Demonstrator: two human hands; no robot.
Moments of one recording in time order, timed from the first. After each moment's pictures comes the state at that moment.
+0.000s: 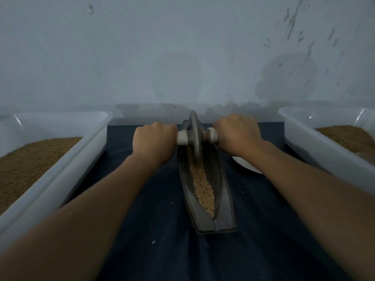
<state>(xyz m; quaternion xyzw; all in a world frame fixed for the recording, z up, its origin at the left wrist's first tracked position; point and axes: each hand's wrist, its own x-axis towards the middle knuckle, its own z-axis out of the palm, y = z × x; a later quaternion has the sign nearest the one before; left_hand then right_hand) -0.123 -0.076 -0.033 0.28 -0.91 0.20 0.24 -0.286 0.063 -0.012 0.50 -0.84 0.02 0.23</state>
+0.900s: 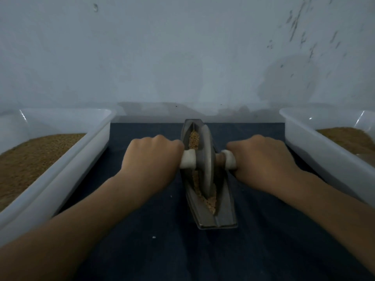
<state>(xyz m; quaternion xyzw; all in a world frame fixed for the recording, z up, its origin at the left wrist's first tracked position) -0.063 -0.021 -0.033 0.22 -0.91 0.26 0.22 -0.247 0.145 -0.034 0.53 -0.80 0.03 0.28</state>
